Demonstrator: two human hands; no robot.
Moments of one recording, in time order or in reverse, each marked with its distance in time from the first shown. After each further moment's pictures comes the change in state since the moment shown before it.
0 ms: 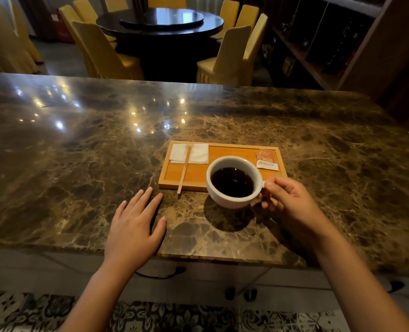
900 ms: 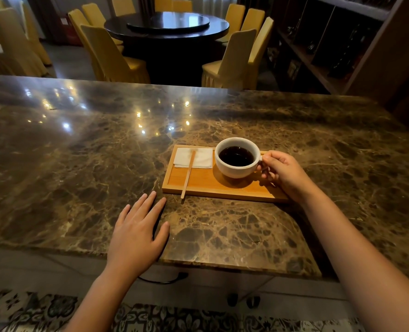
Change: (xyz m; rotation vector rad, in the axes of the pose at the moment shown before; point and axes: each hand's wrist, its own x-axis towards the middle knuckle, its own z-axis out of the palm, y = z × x) left_hand 0.000 -0.001 0.001 -0.010 0.004 -0.007; right_hand 0.081 -0.004 -0.019 -0.156 0.087 0.056
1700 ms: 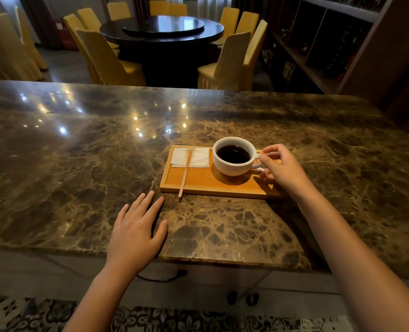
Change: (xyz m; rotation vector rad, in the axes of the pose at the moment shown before) left_hand -0.001 0.004 -0.003 -0.007 -0.021 0.004; right_hand -0.012 -0.009 -0.001 -0.295 0.256 0.071
